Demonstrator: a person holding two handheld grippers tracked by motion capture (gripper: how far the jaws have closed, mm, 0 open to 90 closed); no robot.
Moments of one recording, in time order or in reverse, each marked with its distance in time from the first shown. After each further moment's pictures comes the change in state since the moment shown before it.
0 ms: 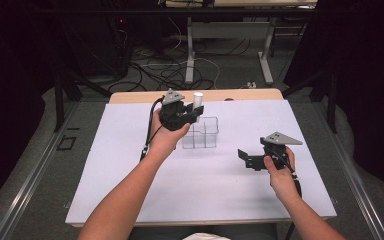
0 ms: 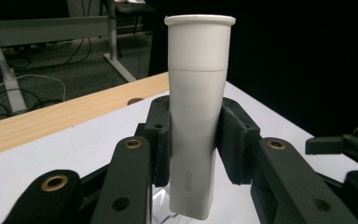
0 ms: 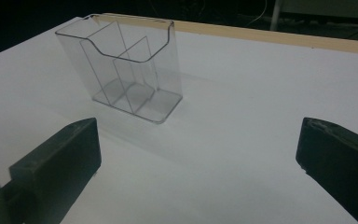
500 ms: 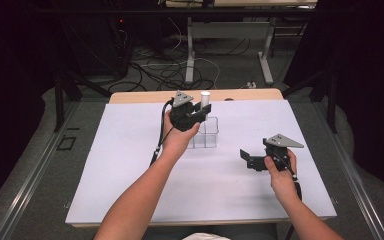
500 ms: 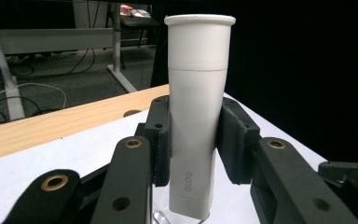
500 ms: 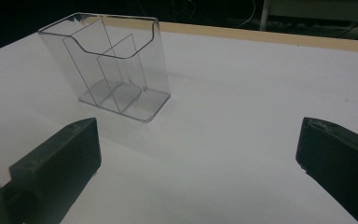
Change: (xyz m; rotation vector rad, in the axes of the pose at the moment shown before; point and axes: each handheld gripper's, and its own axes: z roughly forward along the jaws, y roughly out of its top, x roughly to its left) left arm -0.005 -0.013 0.030 -0.066 0.020 -0.035; right arm -0.005 -0.008 0.001 -0.020 -0.032 0.014
